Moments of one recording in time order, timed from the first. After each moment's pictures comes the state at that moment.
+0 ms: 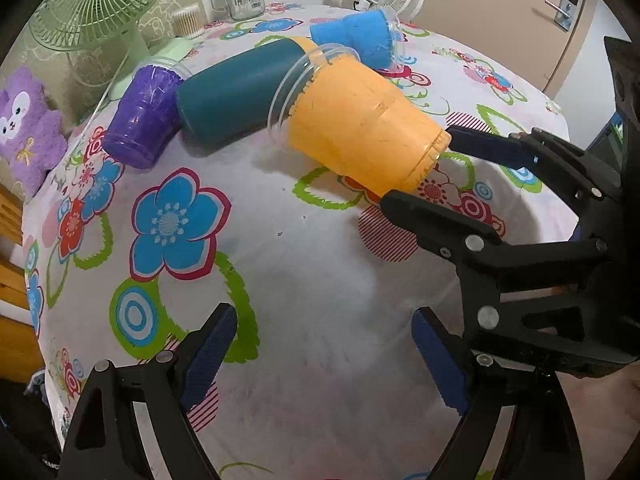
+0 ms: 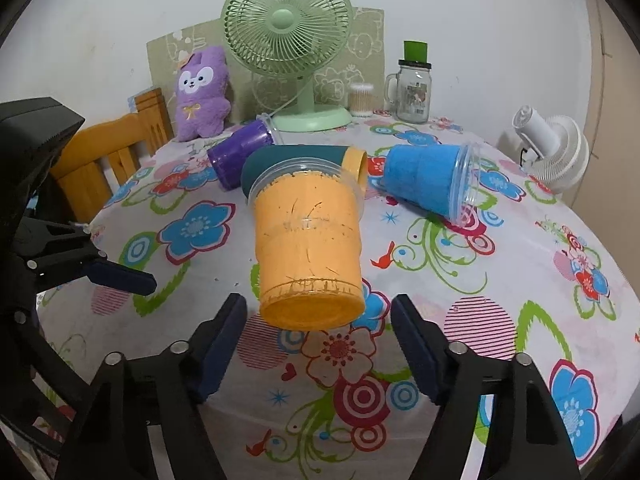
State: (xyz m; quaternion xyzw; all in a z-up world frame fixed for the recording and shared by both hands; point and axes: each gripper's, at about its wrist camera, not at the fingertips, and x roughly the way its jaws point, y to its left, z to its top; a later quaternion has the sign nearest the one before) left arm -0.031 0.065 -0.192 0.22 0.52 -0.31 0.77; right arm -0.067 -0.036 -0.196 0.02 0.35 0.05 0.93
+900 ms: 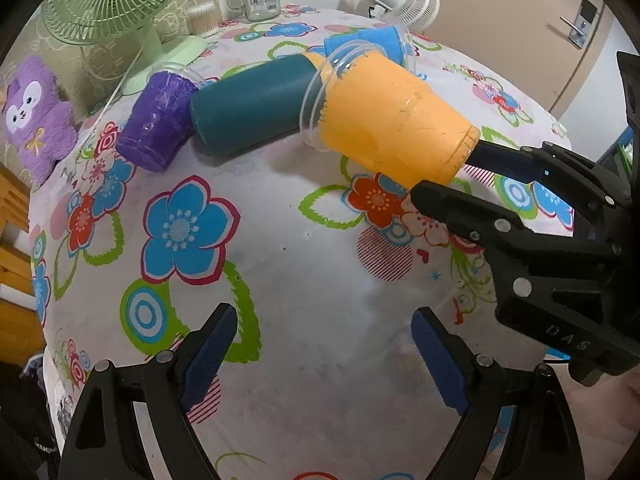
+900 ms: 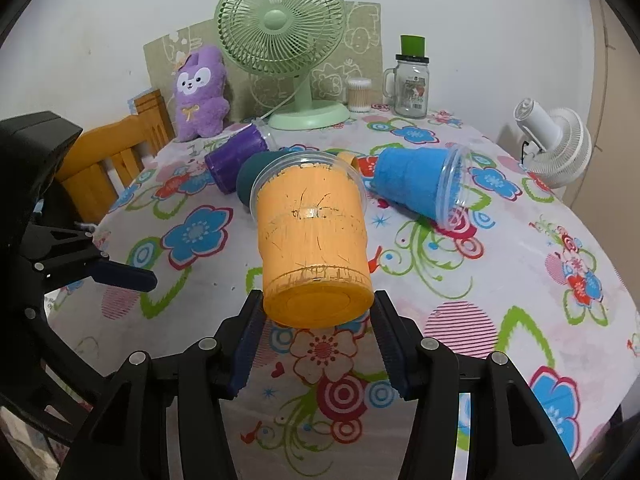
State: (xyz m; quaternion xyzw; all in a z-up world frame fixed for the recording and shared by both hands) left arm -0.028 0.062 -0.174 0.19 0.53 -0.29 0.78; right arm -0.066 -0.053 -0.171 0.03 0.37 0.06 0.93
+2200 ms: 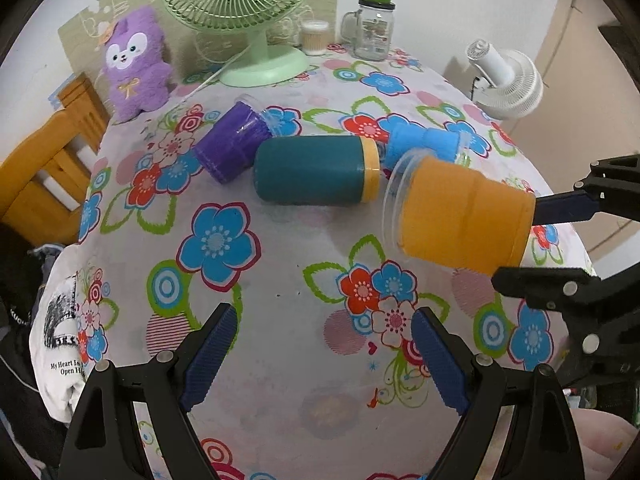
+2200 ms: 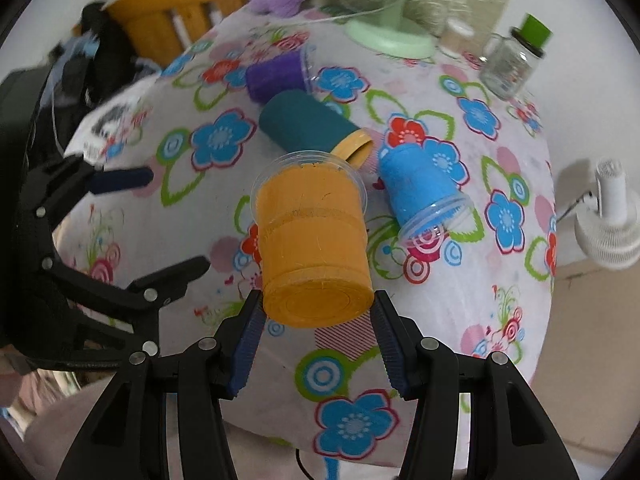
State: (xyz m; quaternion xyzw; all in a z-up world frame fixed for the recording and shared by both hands) left arm -0.024 0.026 -0.118 0.05 0.53 -0.11 0.84; right arm 0.001 -0.083 -0.099 -0.19 0.59 0.22 0.76
